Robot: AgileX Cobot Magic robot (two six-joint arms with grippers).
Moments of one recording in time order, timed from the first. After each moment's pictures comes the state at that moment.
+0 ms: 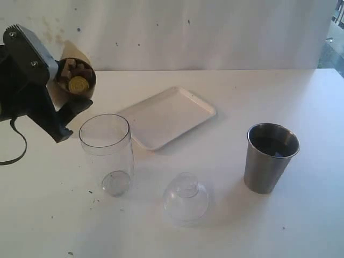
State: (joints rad) left arm -0.28 1.39 -0.69 0.81 -0.32 -0.05; right arm 0.01 0.00 0.00 0.01 0.10 0.04
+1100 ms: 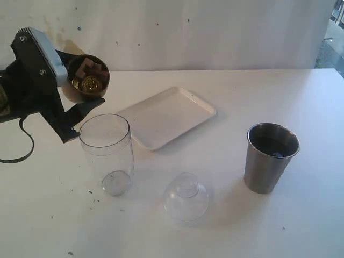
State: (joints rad) left arm -0.28 1.43 -0.69 0.82 -0.48 0.08; right arm 0.01 0.00 0.00 0.01 0.10 0.04
